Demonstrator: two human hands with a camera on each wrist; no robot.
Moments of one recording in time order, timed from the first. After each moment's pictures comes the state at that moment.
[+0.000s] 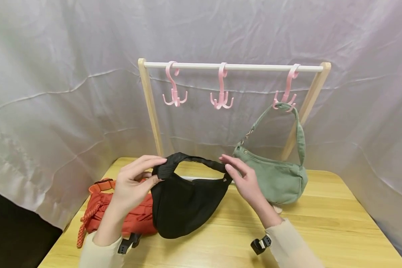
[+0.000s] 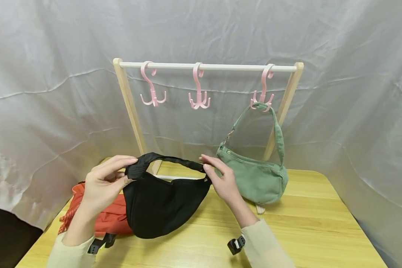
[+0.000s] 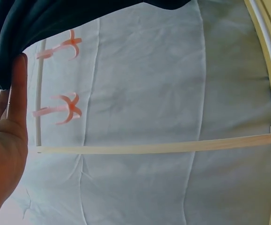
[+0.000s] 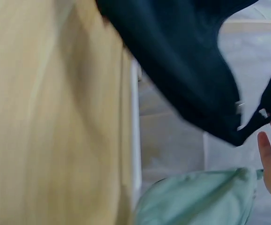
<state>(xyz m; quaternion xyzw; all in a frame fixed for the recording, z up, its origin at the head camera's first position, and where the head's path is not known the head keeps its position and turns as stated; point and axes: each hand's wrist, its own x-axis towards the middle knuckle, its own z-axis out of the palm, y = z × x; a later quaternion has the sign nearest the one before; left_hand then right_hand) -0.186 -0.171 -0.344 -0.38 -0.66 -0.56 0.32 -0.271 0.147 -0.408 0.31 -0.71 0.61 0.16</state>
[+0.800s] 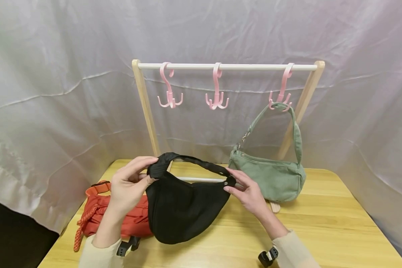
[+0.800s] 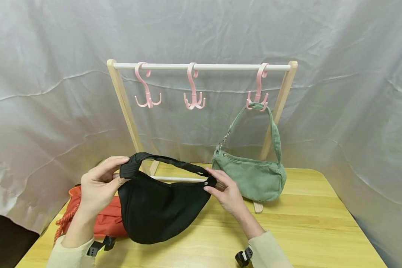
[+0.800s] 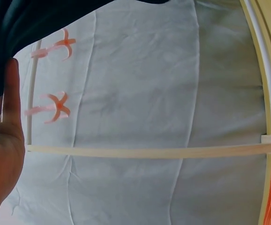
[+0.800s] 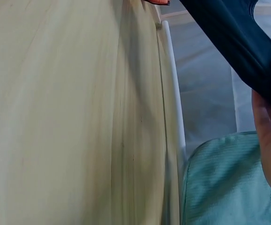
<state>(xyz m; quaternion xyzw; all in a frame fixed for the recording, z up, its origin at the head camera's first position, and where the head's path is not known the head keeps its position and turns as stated) -0.192 -0.169 -0.352 -0.38 -0.61 -0.61 0.32 -0.263 0.177 -0.452 0.30 -0.73 0.61 0.13</state>
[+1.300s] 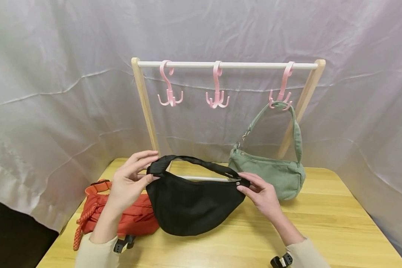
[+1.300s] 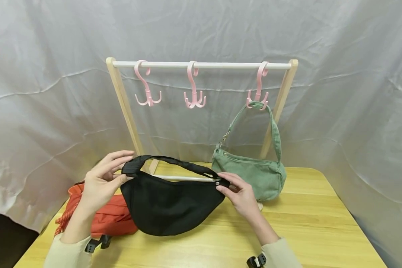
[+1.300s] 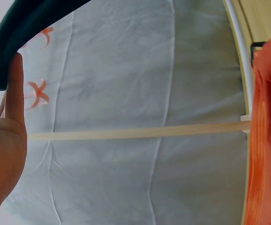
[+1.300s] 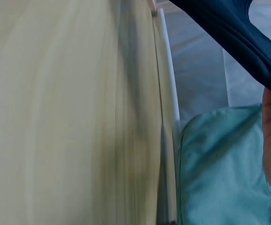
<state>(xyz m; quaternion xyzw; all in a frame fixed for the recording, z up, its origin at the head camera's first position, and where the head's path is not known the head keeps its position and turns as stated) -0.201 -0.184 -0.366 -0.34 -0.67 -0.60 0.27 -0.247 0.208 -0.447 0.23 -0.75 0.59 0.17</state>
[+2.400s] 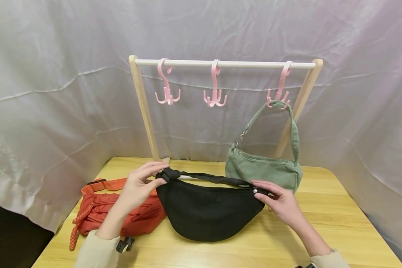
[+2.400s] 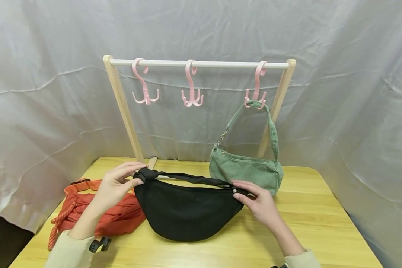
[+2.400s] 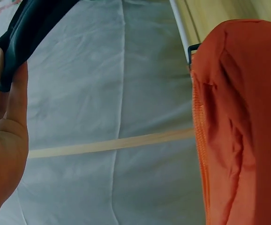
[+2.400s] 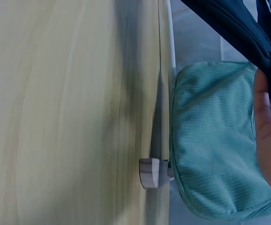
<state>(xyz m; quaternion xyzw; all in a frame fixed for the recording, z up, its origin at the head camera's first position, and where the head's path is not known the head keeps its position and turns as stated) -0.216 -0.179 -0.399 -0.28 -0.77 -0.54 0.19 -0.223 0.264 -0.437 0.25 -0.80 0.53 0.13</state>
